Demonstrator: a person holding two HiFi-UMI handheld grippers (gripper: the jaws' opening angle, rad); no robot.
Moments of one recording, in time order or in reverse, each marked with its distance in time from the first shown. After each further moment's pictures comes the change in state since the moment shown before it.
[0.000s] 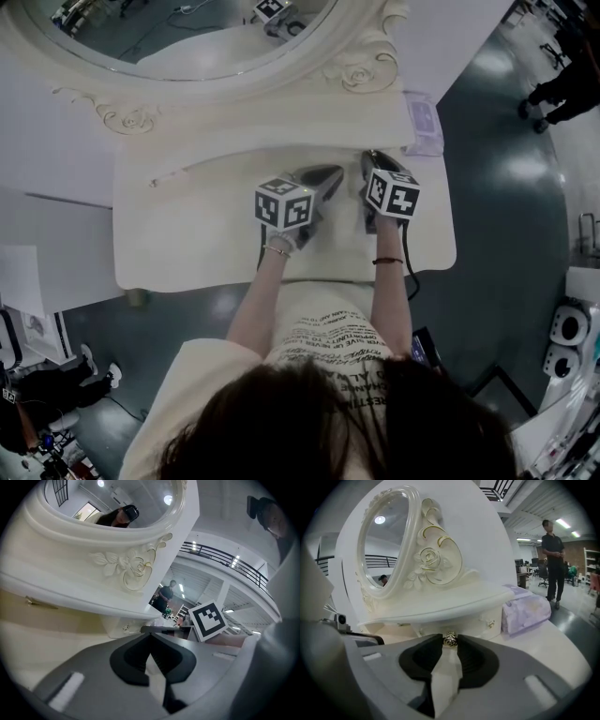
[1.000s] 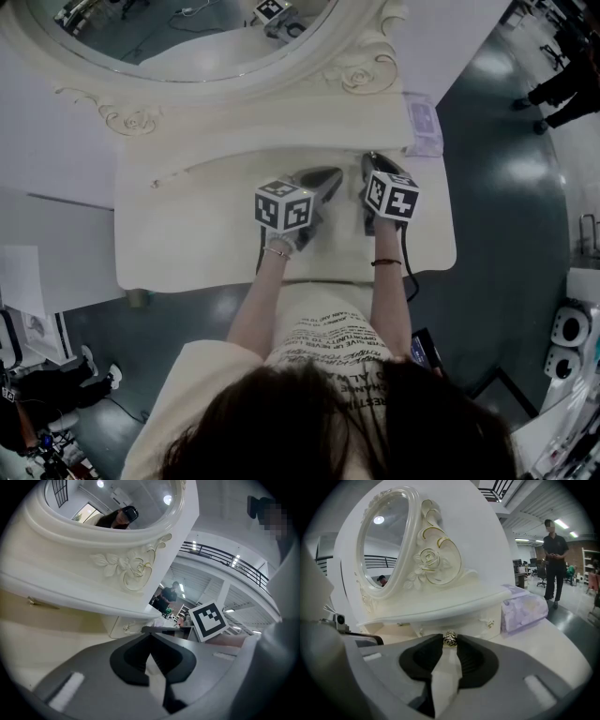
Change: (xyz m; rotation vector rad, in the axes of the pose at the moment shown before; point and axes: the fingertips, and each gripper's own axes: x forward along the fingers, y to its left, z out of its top) left arm -0.004 -0.001 -0.002 0.005 0.001 0.008; right arm -0.005 0.000 -0.001 0.004 -0.006 -0.019
